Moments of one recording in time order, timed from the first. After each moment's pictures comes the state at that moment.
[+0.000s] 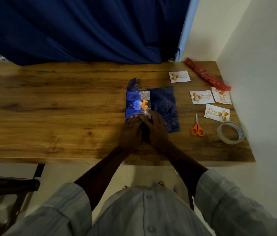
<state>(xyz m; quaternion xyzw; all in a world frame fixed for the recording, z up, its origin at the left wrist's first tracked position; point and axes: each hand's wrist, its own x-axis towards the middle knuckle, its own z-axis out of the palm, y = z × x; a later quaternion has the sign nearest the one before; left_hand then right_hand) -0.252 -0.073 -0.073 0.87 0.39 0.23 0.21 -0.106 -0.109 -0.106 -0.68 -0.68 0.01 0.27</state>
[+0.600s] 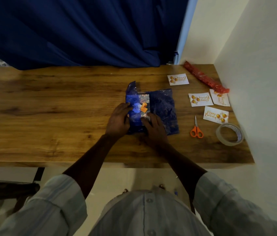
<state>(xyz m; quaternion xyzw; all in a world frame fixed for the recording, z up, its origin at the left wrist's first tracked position) -0.269 -0.010 -0.041 0.86 0.41 0.24 0.19 -0.106 -0.109 -0.091 -0.69 -0.68 0.04 0.23</state>
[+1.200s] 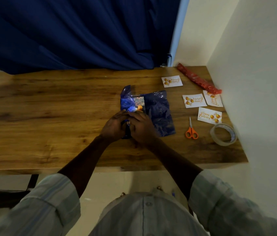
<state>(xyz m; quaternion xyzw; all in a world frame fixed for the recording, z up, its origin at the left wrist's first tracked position) -0.271 0.003 -0.055 0.90 0.34 0.16 0.22 -0.134 -0.082 -0.051 -0.67 -0.68 0.04 0.30</state>
